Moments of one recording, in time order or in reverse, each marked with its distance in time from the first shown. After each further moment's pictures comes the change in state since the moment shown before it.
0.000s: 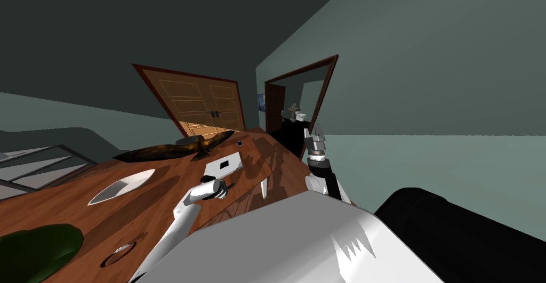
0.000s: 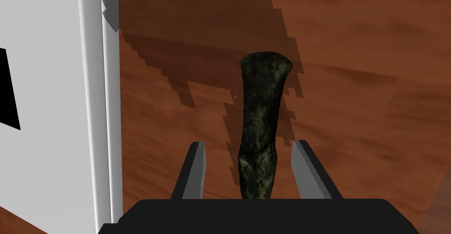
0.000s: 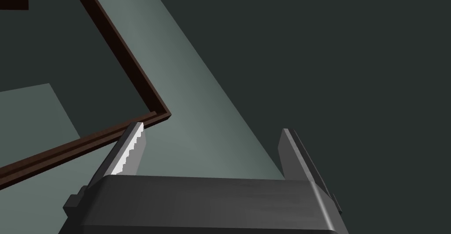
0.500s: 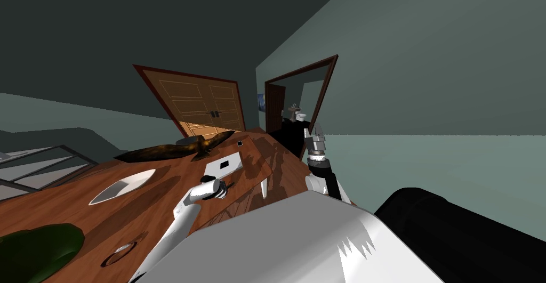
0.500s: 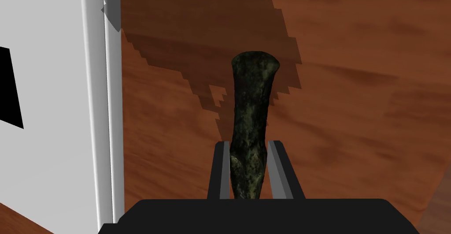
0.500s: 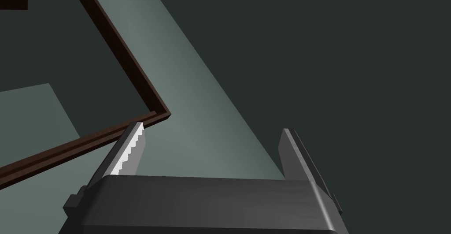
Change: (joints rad) left arm 0.000 0.000 0.000 0.000 0.000 0.000 0.000; right arm 0.000 0.000 0.000 0.000 0.000 0.000 0.000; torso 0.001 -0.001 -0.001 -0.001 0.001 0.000
